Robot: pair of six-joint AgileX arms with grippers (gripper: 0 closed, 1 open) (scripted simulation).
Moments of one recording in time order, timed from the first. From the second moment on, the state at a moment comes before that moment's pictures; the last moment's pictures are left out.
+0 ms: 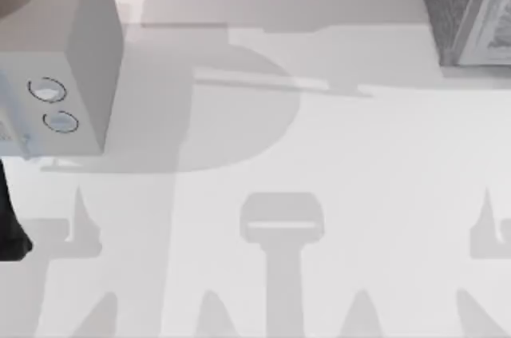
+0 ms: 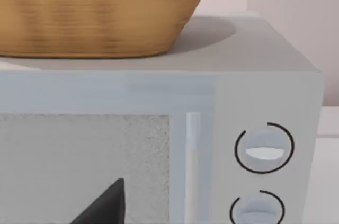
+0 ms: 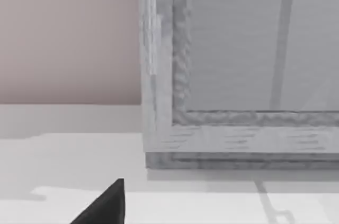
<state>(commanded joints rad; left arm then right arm) 0.00 0.00 0.00 0.00 0.00 0.00 0.00 0.00 0.00 0.00 0.00 0.00</state>
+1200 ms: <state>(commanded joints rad) 0.00 0.00 0.00 0.00 0.00 0.00 0.14 0.99 1.28 -0.31 0.15 0.01</state>
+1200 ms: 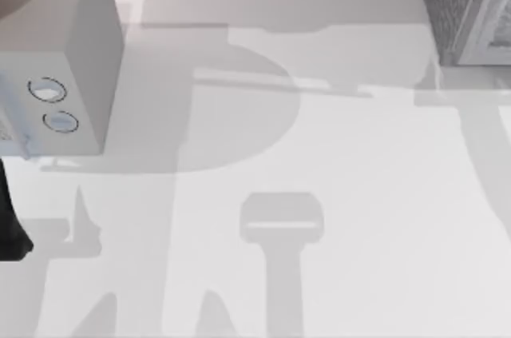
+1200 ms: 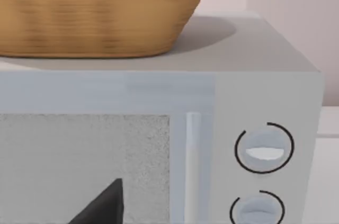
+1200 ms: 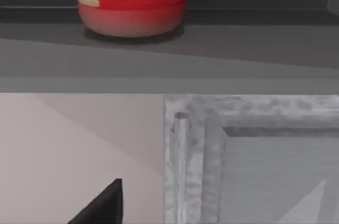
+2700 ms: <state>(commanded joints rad) 0.00 0.00 0.00 0.00 0.00 0.00 0.26 1.55 1.93 -0.38 0.28 0.02</state>
